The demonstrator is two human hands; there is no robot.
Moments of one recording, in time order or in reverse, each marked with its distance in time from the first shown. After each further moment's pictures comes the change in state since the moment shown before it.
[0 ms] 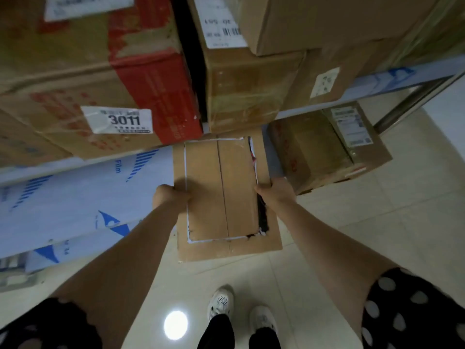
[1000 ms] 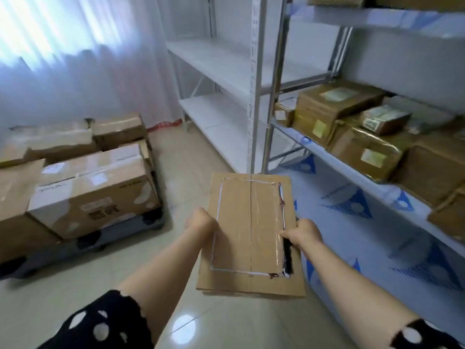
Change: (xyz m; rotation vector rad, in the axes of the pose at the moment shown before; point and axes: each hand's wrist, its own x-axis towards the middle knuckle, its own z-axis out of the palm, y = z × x) left_hand -0.314 -0.437 -0.382 -0.487 0.668 -0.580; right_hand -0.487 -0.197 0.263 -0.551 -0.656 -0.897
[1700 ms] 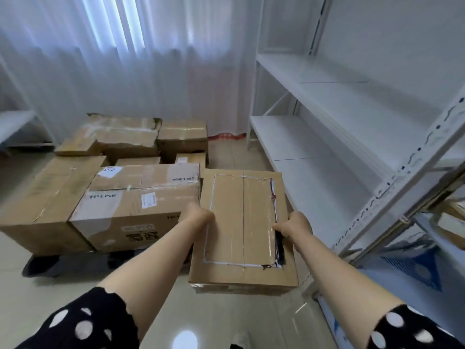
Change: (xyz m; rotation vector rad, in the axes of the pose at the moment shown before) left_hand 0.371 -0.037 -0.231 -0.366 0.127 -0.256; right_hand 0.238 -0.390 0.215 -0.205 -0.164 -0.266
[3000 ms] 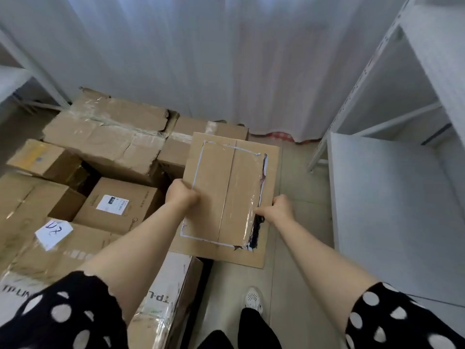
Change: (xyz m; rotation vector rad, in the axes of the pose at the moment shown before) left_hand 0.741 0.340 -0.054 -0.117 0.302 -0.268; right_hand 0.789 -0.427 0.138 0.006 -0.395 -0.074
